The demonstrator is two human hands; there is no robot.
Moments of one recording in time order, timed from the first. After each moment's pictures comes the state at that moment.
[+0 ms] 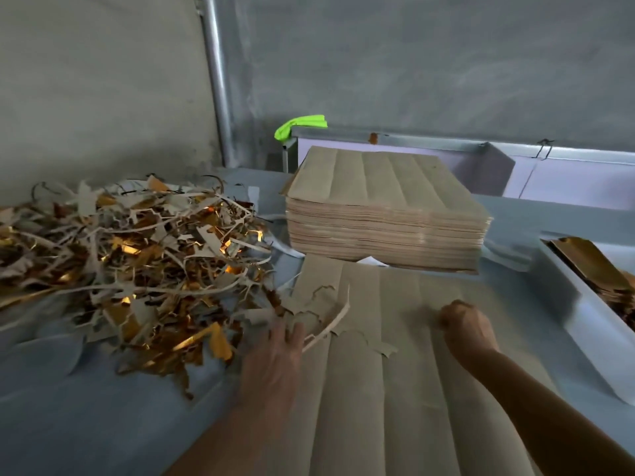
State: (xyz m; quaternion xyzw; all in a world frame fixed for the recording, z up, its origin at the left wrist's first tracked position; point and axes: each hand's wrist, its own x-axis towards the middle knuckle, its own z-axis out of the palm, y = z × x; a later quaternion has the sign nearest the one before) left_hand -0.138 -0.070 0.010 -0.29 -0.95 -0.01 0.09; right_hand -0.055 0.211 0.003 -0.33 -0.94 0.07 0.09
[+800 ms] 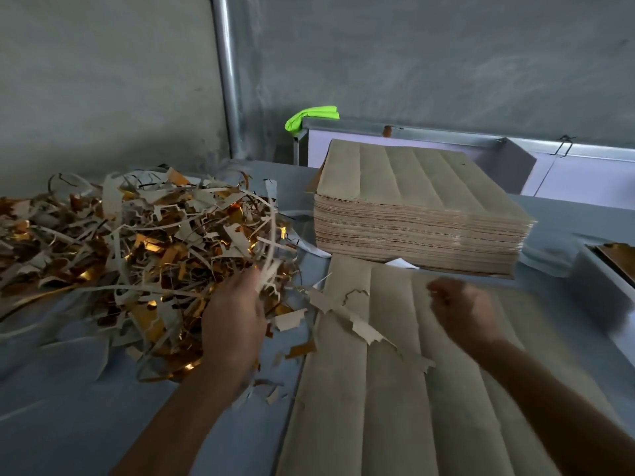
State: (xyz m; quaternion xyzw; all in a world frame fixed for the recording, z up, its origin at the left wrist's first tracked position) left_hand -0.219 -0.126 0.050 -0.21 -0.90 -0.30 0.21; right_hand -0.106 0.149 0.042 -0.27 -0.92 0.17 0.23
